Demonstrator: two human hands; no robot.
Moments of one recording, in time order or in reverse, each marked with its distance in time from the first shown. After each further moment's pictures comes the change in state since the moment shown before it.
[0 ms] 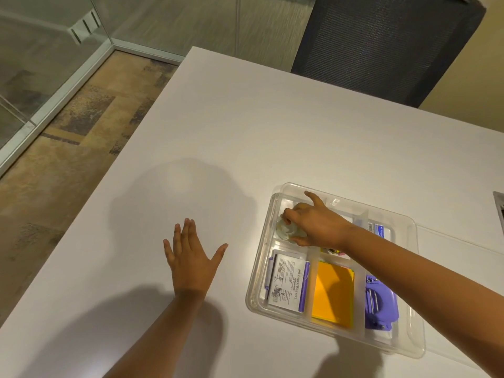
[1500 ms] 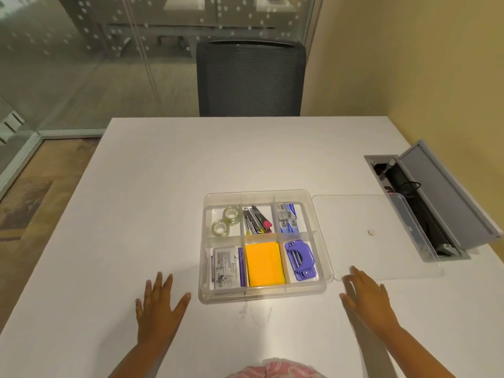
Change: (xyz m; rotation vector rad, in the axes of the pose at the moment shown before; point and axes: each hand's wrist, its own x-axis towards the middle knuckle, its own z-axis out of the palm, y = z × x) left_hand -0.075 -0.007 -0.008 -0.029 -0.230 0.232; right_hand -0.288 -0.071 0.180 0.558 0.233 1.114
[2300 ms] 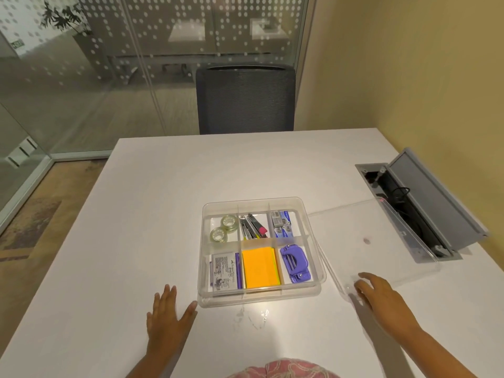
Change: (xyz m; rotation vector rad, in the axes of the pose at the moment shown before) left_hand -0.024 0.018 0.000 -0.178 0.005 -0.019; right_hand -0.023 0.030 -0.032 0.054 0.120 -0.124
